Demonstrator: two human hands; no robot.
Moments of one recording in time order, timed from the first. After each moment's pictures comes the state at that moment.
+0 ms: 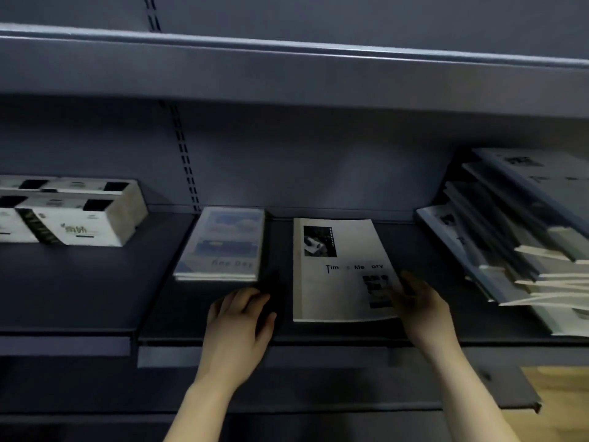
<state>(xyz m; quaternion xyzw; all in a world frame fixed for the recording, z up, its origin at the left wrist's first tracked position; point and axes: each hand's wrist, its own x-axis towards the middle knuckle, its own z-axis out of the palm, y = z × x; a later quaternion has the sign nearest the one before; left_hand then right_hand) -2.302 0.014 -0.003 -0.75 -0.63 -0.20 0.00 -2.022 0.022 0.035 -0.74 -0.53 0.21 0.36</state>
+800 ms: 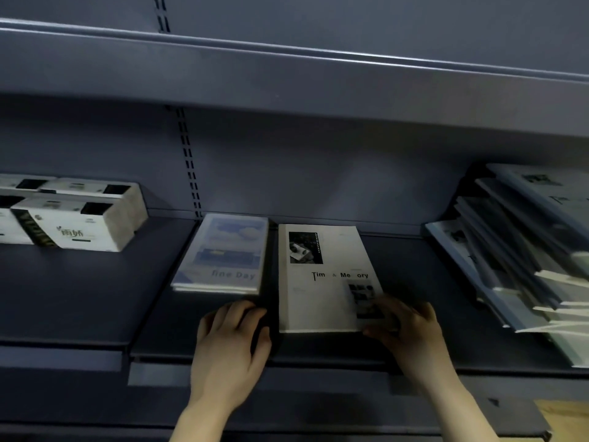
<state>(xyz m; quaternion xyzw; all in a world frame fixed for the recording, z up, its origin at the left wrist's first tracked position) -2.307 0.019 -0.012 -0.74 -0.62 -0.25 0.06 -2.023 0.037 0.008 -0.69 -0.68 0.07 0.23</state>
